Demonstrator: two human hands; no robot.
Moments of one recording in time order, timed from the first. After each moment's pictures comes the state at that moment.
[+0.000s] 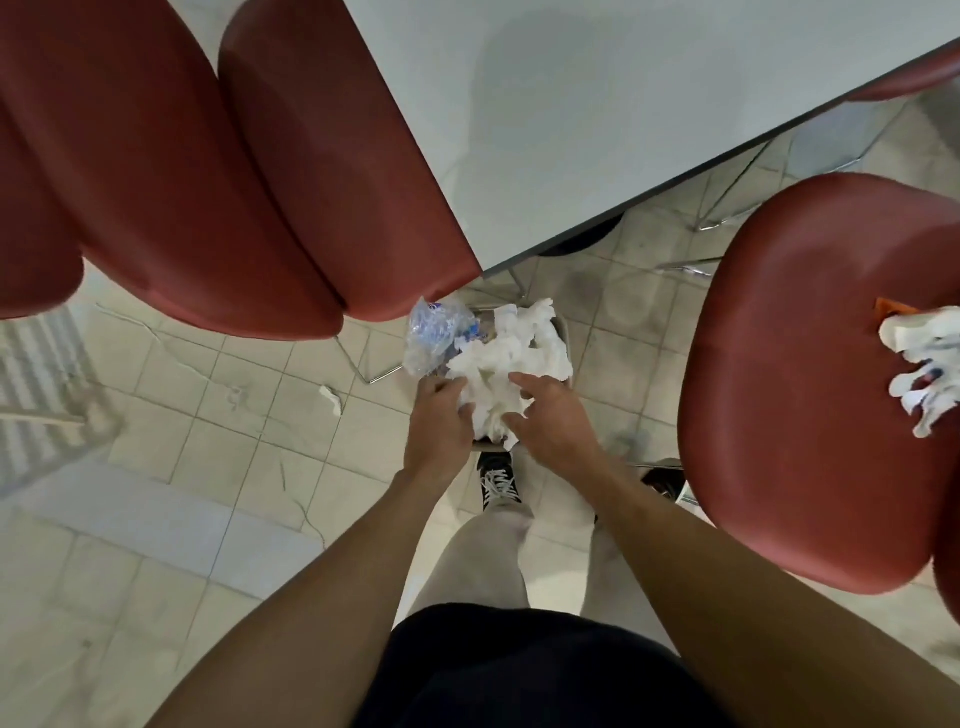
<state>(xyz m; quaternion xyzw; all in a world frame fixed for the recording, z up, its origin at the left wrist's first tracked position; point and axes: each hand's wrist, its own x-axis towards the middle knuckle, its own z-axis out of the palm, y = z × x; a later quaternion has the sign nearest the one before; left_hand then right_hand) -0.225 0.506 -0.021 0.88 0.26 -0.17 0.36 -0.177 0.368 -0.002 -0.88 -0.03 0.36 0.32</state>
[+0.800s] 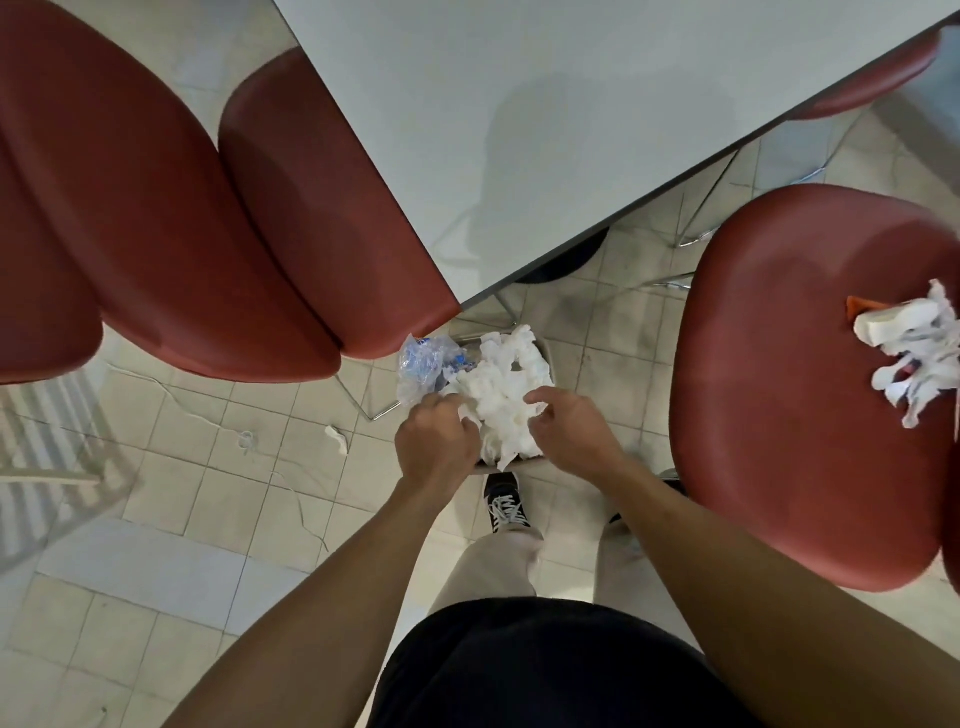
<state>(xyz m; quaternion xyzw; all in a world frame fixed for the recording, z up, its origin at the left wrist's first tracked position) -0.210 0.498 0.007 0.94 0.21 -0.14 0.21 -0.164 0.338 0.017 -0.87 0.03 0.35 0.35</state>
